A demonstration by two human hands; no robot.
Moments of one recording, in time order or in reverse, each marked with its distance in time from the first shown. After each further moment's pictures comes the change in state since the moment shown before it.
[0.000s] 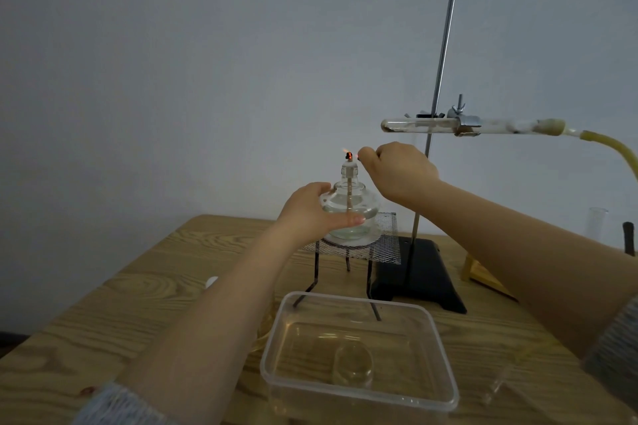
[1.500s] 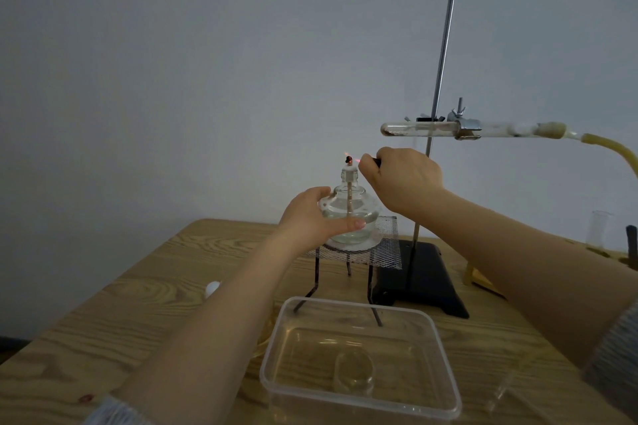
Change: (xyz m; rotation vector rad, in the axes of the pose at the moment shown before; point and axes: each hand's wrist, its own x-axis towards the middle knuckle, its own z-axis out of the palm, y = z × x) left_hand -0.001 -0.003 0.004 -0.054 0.021 -0.008; right_hand 0.002 0.011 0.007 -0.240 0.142 -0.113
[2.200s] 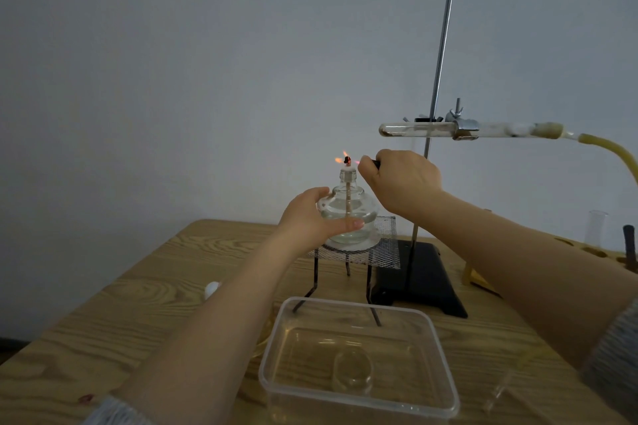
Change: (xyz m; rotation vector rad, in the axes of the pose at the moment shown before) left_hand -0.001 -0.001 0.002 -0.022 0.021 -0.006; right_hand -0.001 0.003 0.001 0.013 -0.002 -0.004
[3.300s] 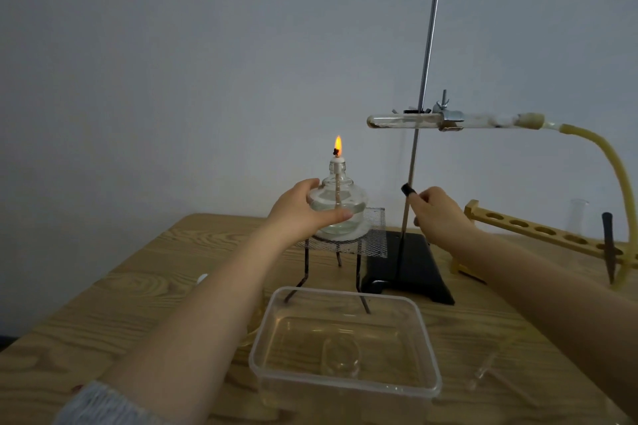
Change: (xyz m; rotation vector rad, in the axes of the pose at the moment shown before) left_hand -0.005 0.003 -0.002 0.047 -0.035 -0.013; right_hand -0.053 0.062 0.019 0.572 -0.260 0.457
